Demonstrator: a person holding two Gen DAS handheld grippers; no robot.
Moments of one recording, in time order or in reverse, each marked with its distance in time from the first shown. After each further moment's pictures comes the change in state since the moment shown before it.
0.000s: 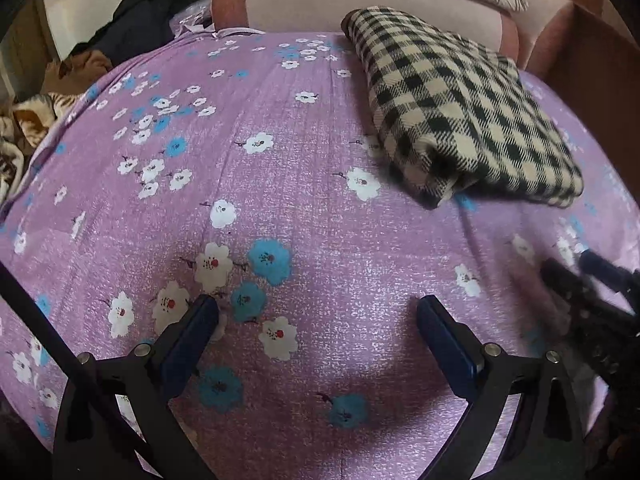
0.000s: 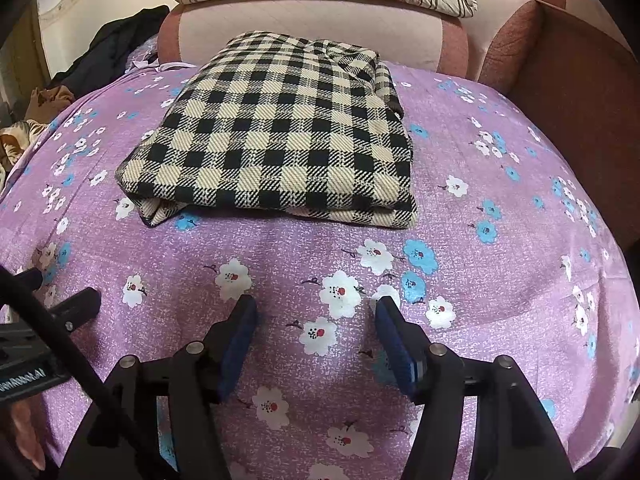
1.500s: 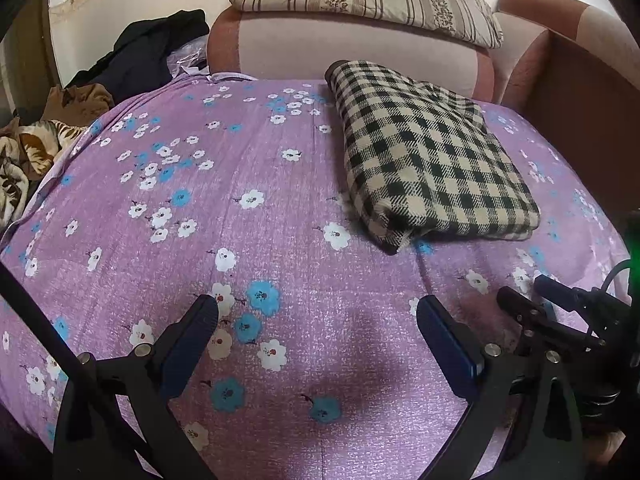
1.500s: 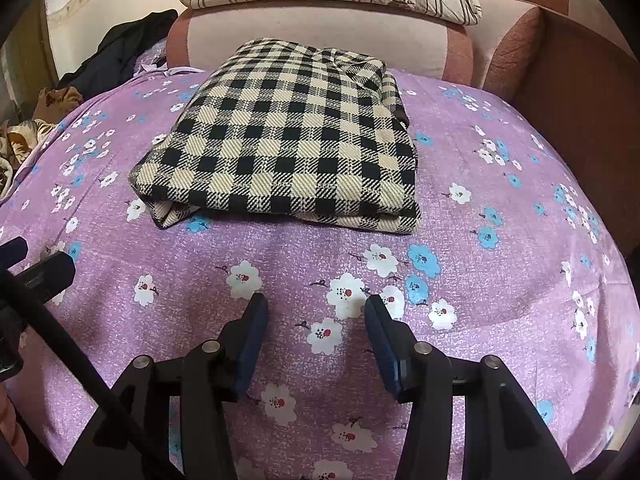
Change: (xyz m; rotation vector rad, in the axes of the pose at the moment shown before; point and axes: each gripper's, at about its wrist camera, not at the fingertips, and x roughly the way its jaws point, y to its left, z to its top) left arm -0.043 -0.002 0.008 0.000 -0.133 -0.065; right arm -0.005 0.002 -0.001 -0.014 -0.022 0.017
